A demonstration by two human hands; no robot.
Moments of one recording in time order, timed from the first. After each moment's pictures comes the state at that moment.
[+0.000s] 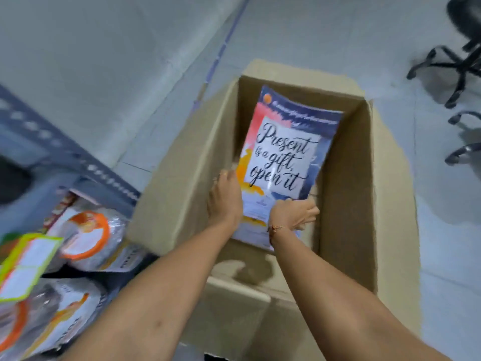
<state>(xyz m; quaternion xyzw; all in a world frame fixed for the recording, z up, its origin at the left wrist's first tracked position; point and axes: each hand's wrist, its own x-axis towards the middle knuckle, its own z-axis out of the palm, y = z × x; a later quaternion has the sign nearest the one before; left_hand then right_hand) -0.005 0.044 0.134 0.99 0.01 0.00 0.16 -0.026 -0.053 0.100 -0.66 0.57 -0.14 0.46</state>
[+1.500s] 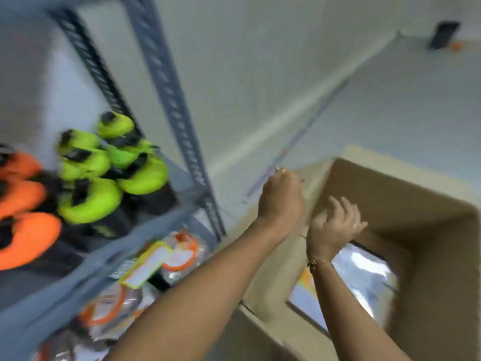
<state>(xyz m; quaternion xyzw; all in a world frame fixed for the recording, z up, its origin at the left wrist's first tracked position) 0.024 0.115 0.307 0.95 0.05 0.08 0.30 0.040 0.039 0.184 -0.83 0.20 -0.33 0.41</state>
